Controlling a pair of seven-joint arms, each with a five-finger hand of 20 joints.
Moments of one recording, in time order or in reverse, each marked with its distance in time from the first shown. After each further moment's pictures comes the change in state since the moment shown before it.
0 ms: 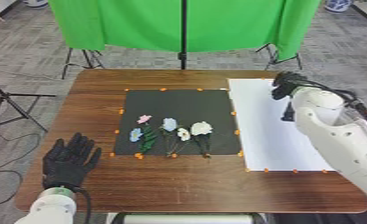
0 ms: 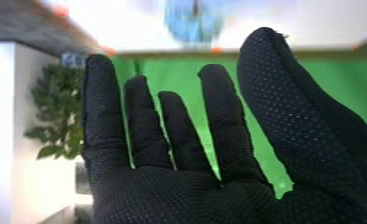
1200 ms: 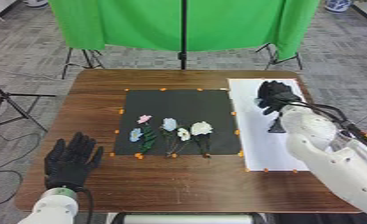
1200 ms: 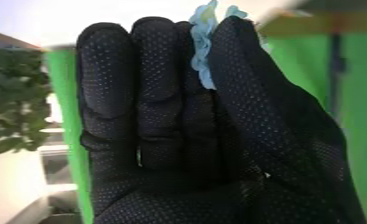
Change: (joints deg) left arm -0.3 -0.5 0.5 0.9 -1.9 -2.7 0.6; right arm -7.9 6.9 -5.1 -15.3 3.7 15.0 0.5
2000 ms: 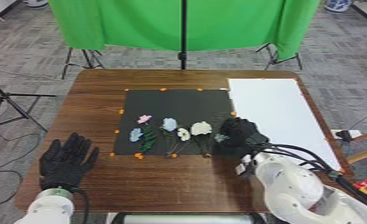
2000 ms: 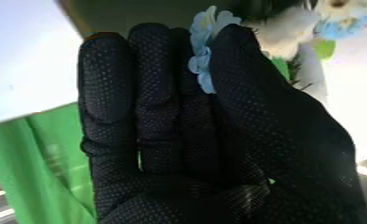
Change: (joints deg) left arm 0.8 0.4 -1.4 -0.1 0.8 0.7 0.0; right arm -18.5 -0.5 -1.3 -19.8 -1.9 5.4 2.1
